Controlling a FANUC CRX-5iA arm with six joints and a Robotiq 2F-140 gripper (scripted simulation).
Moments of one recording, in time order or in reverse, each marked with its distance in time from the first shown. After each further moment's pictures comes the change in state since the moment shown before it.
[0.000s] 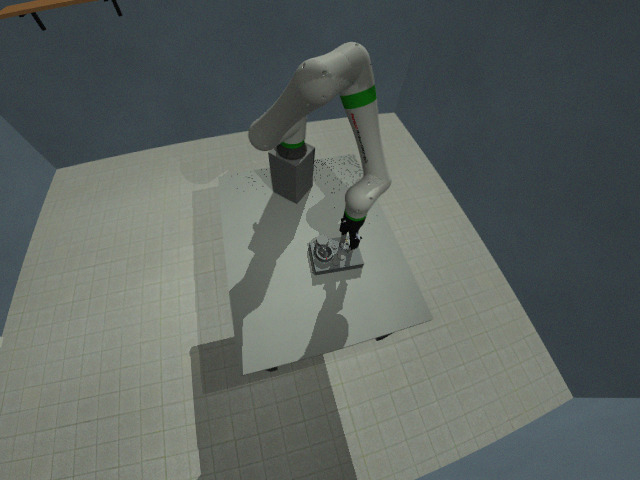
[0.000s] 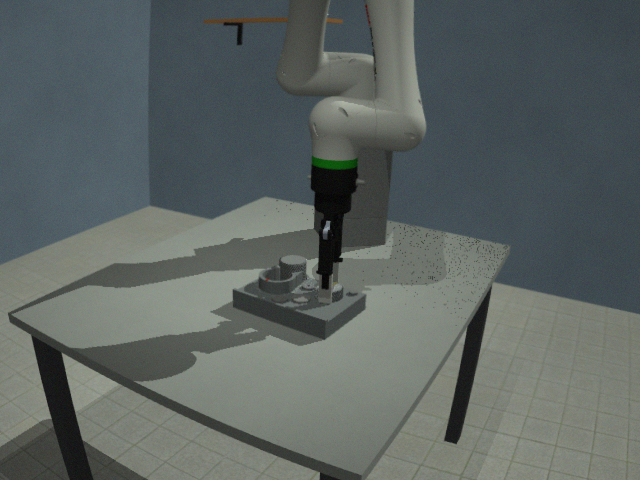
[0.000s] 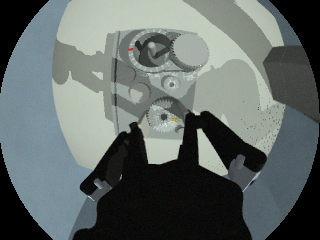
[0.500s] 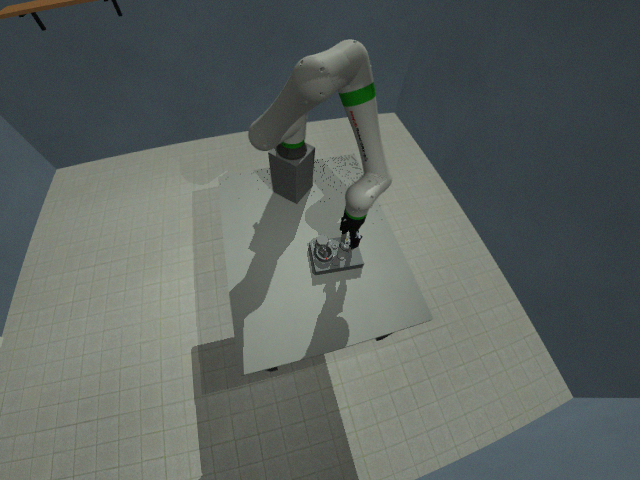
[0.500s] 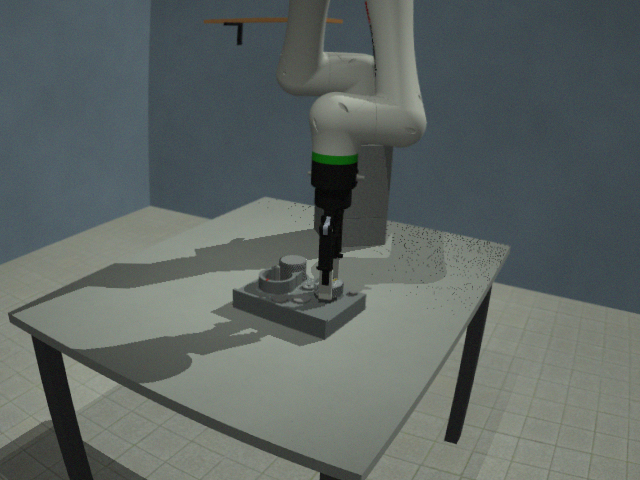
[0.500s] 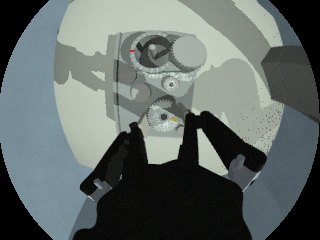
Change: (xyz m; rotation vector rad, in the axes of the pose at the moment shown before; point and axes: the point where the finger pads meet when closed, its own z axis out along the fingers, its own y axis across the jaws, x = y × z) arm 0.000 0.000 -0.009 0.000 0.000 0.000
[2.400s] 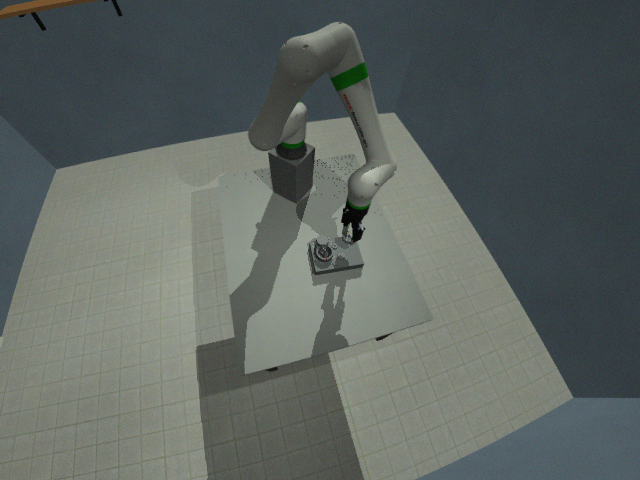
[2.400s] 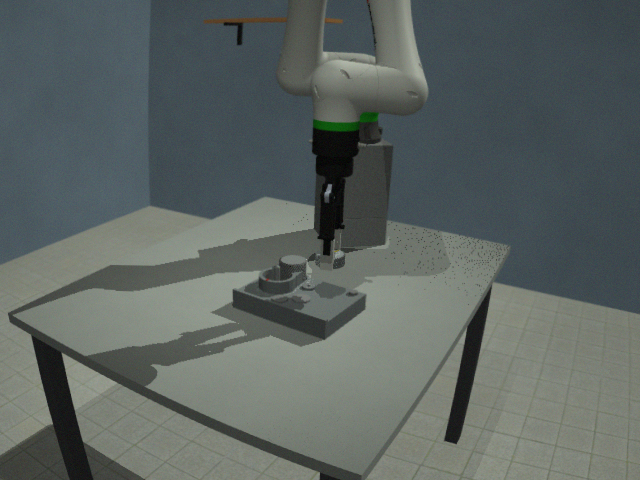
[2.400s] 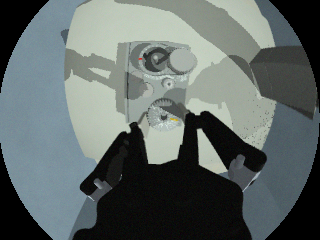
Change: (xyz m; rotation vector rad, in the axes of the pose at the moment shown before) arm 0.000 0.000 -0.067 0.000 0.000 0.000
